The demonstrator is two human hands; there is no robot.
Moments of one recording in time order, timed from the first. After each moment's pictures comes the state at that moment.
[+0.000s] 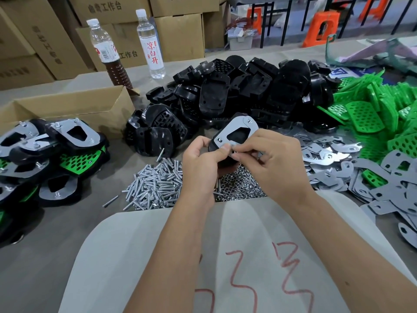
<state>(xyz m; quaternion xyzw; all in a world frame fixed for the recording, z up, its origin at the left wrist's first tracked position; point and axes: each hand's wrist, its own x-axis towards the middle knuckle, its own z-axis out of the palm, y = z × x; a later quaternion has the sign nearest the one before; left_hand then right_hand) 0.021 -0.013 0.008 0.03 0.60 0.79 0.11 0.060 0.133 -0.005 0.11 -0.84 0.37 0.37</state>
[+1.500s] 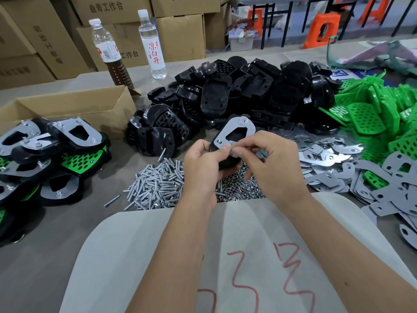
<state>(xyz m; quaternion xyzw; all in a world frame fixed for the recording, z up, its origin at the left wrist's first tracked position) 0.017 -0.013 0.004 0.01 0.60 0.79 0.12 0.065 0.120 0.002 0.03 -0.82 0.49 0.29</state>
